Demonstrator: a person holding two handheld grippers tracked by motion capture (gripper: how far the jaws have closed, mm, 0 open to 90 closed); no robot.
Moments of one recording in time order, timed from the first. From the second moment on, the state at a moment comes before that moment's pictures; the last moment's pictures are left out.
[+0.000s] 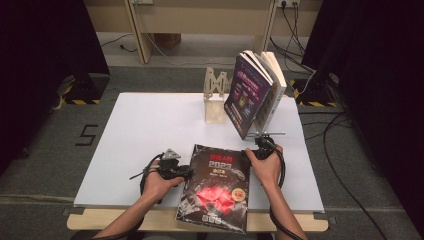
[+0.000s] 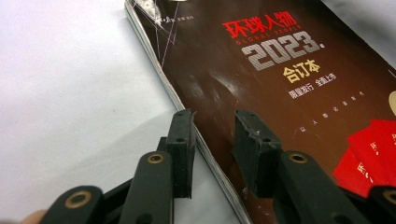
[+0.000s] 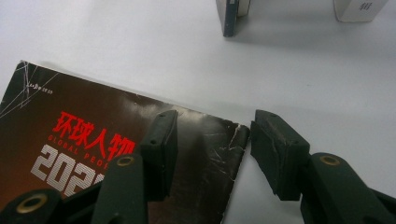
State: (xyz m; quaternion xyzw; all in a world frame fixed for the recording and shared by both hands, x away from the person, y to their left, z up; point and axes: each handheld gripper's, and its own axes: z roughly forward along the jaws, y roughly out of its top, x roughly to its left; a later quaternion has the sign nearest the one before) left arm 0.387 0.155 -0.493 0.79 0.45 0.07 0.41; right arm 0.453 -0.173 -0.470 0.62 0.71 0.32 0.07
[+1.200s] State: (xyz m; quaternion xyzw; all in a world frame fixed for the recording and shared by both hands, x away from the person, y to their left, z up) left arm 0.374 0.151 -0.489 0.81 0.44 0.08 0.39; right arm 0.455 -0.173 -0.474 0.62 0.70 0.33 0.07
